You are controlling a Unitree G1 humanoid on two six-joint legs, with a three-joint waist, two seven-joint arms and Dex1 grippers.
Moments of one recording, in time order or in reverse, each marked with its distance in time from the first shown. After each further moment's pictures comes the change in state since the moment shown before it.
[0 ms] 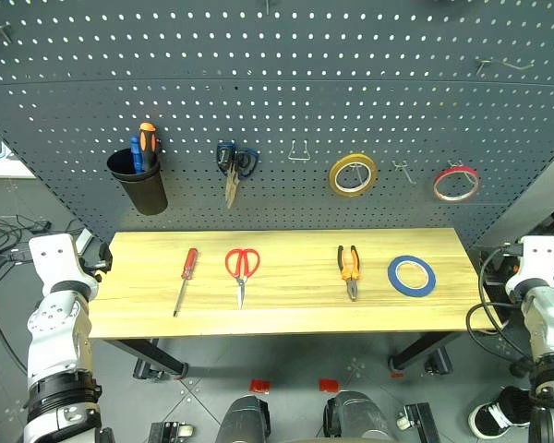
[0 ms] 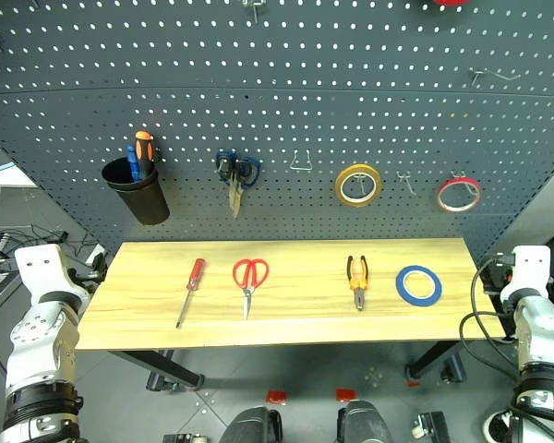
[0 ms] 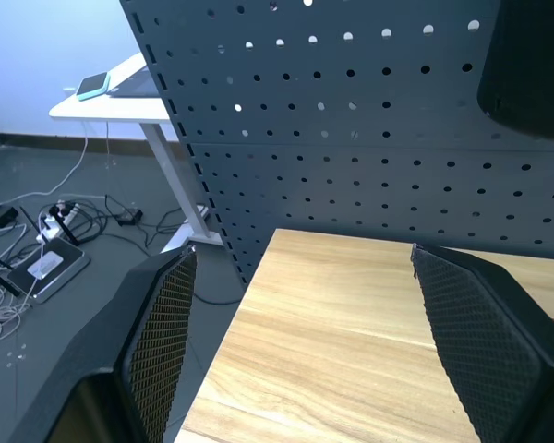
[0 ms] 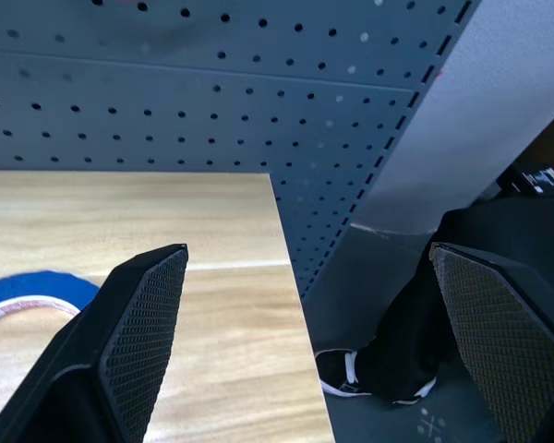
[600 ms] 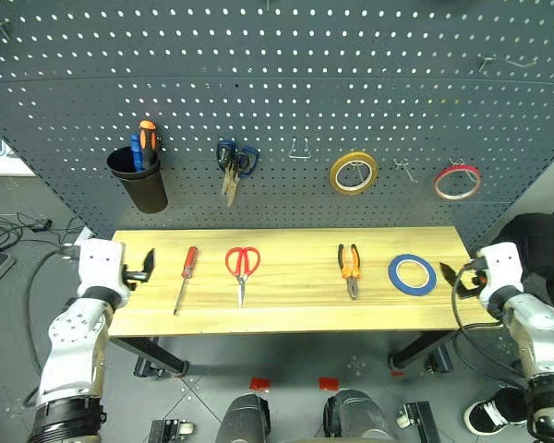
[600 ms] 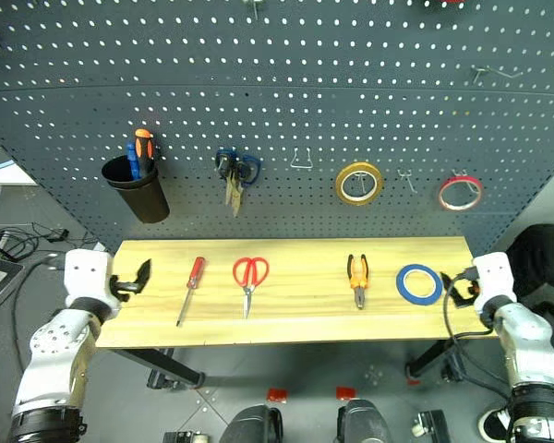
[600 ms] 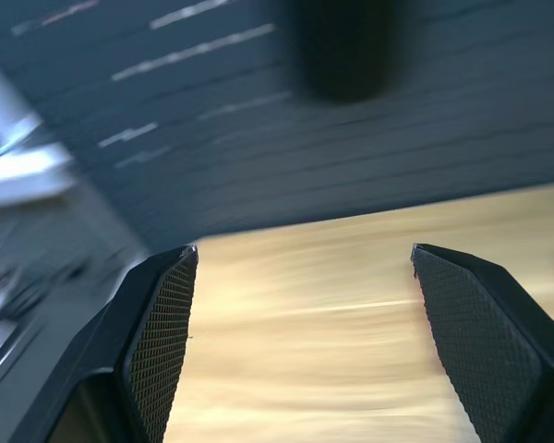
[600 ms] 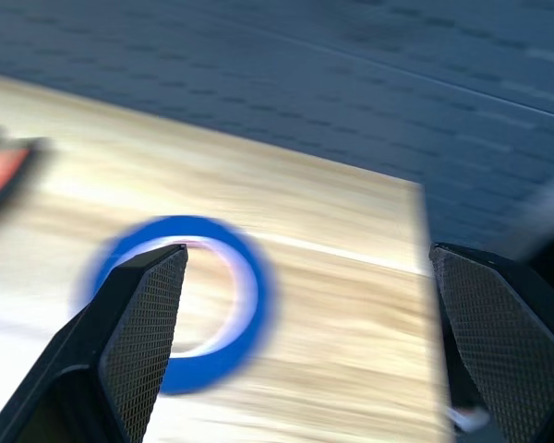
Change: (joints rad) left arm 0.155 -0.002 -0.193 -0.312 0.031 -0.014 -0.173; right arm 0.180 0.025 0.151 -0.350 0.000 0.072 0.186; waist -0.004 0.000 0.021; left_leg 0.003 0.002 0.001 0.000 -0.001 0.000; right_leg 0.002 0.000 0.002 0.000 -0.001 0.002
